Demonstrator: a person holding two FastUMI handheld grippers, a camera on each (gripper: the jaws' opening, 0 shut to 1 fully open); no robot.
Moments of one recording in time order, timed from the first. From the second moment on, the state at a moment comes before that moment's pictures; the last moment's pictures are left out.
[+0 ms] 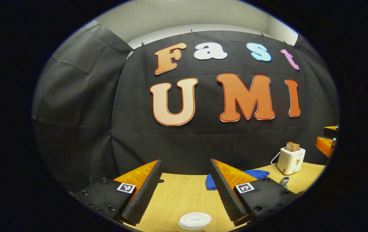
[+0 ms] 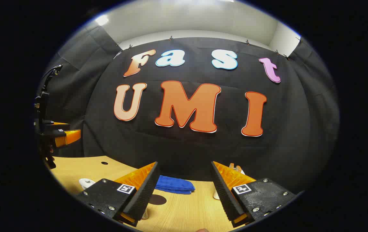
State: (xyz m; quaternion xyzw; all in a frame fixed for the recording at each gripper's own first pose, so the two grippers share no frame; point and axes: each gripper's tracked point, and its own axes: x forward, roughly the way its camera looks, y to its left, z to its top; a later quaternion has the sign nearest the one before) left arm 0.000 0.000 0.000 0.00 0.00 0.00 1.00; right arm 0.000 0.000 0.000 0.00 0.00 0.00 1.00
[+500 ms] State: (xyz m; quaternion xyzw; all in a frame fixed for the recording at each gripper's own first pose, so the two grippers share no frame) left arm -0.002 -0.005 0.007 0.00 -0.01 -0.01 1.00; right arm 0.001 0.002 0.005 0.00 -0.01 0.00 1.00
